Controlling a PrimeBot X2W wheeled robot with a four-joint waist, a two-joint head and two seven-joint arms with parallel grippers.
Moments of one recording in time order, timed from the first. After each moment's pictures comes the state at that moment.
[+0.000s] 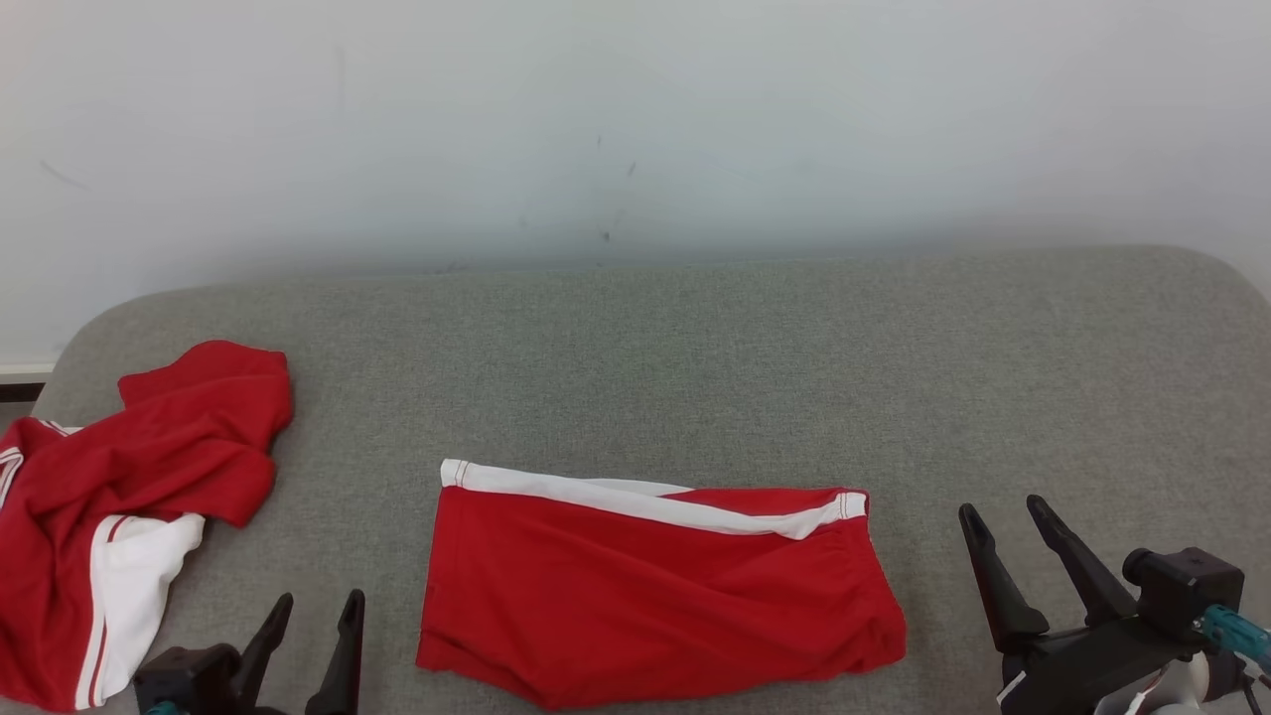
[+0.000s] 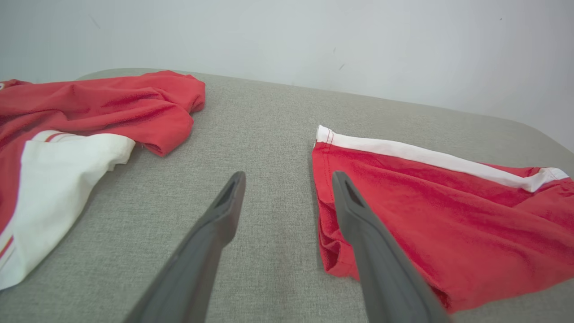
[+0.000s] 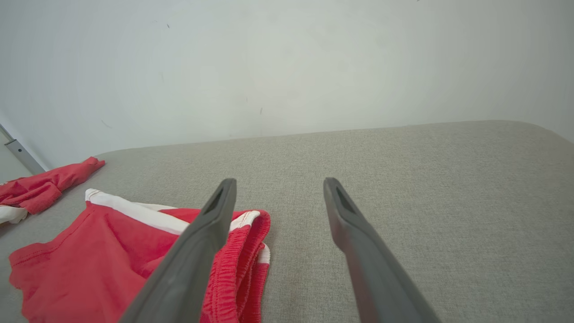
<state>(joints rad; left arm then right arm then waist) -0.13 0.40 -0.57 0.32 -0.66 0.12 -0.26 -0.07 -0.45 0.41 0.13 0.75 -0.11 -0.23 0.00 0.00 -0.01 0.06</state>
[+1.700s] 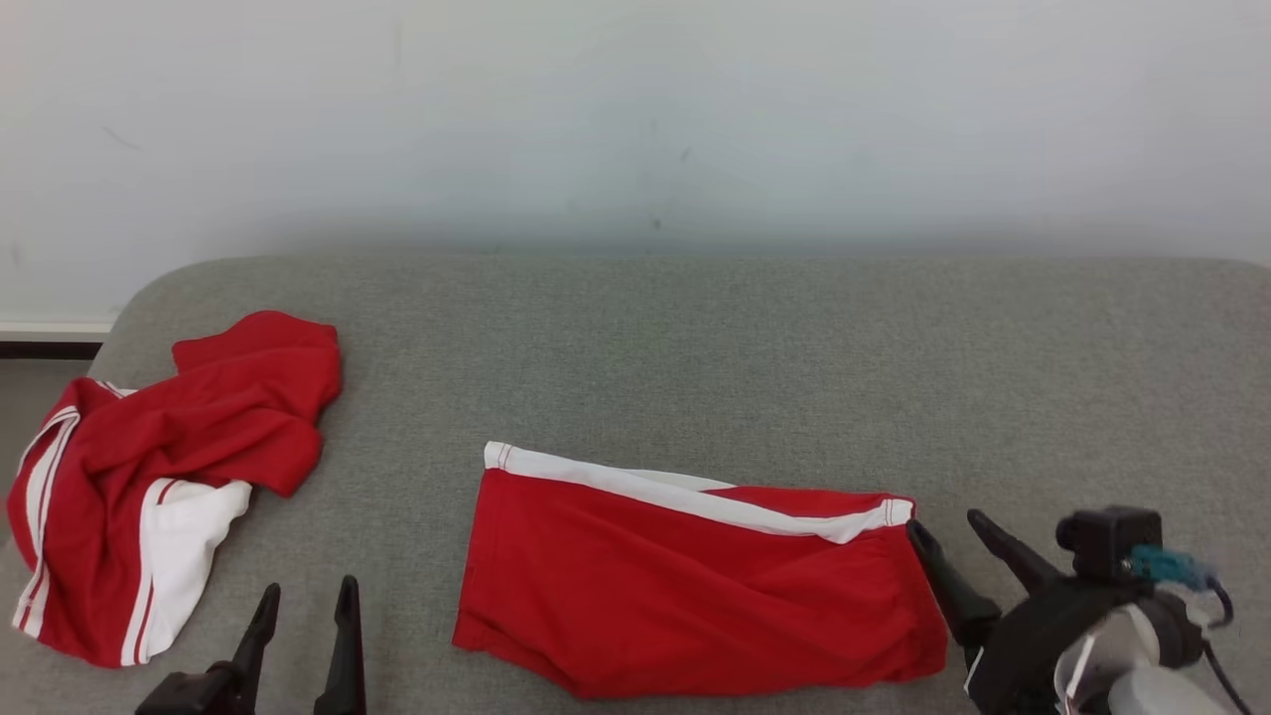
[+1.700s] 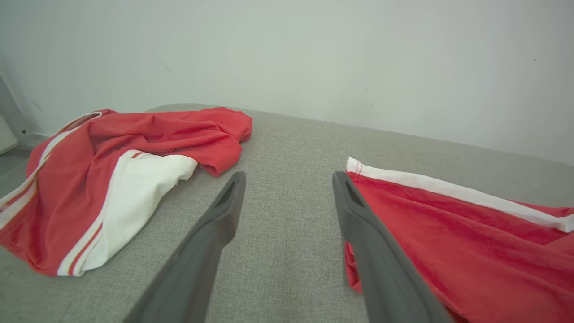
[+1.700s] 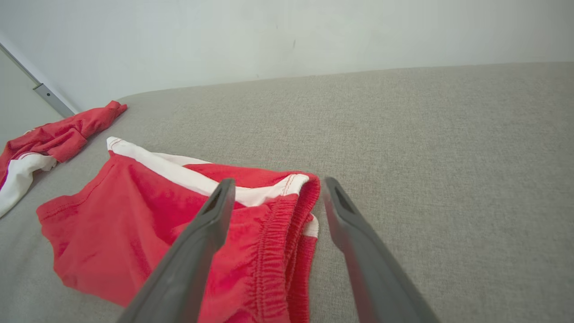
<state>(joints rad) -0.01 0.24 -0.31 0.21 -0.38 0.12 -0.26 -0.12 -0.38 0.40 0.19 0.74 -0.04 0.00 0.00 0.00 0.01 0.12</state>
